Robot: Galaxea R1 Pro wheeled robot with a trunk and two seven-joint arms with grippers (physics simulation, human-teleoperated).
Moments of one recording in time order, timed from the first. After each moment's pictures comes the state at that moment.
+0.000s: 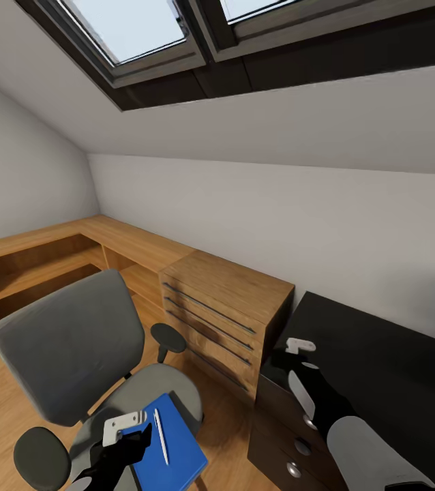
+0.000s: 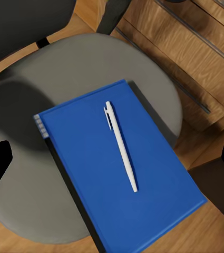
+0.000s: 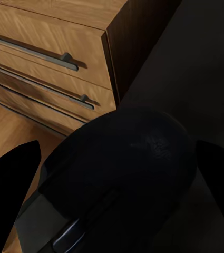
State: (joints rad) left arm 0.08 -0.14 0.03 -1.54 0.08 0.49 0.16; right arm -0.69 0.04 0.07 -0.56 -0.25 0.19 -0.13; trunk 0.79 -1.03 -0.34
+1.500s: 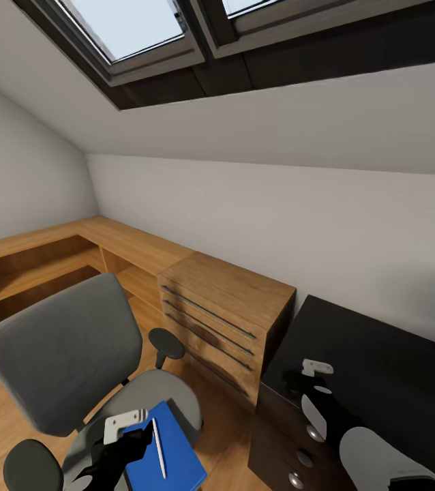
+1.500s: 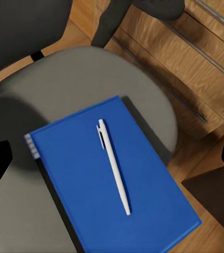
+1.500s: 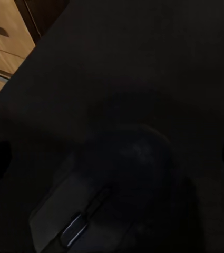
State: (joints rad) left arm 0.08 -0.15 0.02 -1.55 0.08 0.50 0.16; right arm -0.69 -0.01 0.07 -0.33 -0.24 0.02 -0.16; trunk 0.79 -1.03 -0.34
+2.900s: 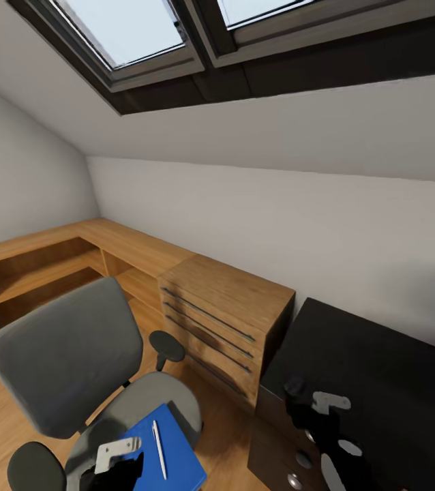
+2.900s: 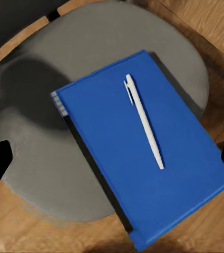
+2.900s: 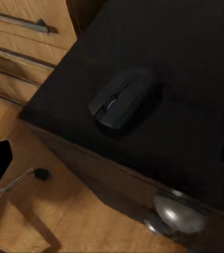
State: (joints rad) left arm 0.11 -0.09 0.03 -1.43 0.08 0.46 0.16; right arm -0.14 -0.02 0.06 -1.23 -0.26 0.30 -0.19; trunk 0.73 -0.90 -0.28
